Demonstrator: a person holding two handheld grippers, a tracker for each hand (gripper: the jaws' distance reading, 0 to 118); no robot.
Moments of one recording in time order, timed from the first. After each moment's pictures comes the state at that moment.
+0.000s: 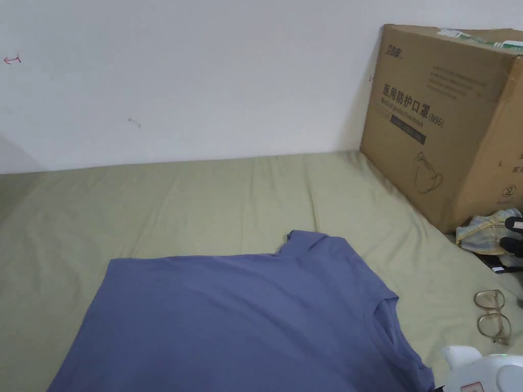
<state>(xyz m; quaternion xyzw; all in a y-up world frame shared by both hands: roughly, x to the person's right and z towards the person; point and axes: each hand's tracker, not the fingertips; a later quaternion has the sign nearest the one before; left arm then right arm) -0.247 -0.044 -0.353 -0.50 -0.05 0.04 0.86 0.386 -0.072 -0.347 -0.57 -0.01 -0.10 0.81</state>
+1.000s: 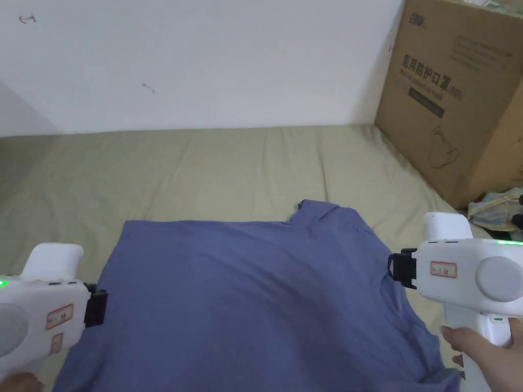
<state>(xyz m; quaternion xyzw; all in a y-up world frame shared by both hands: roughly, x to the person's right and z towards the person) -0.169 0.047 -0.394 -0.40 -0.11 -0.02 0.91 0.300 0.061 -0.380 -0.36 0.00 -0.10 0.93</state>
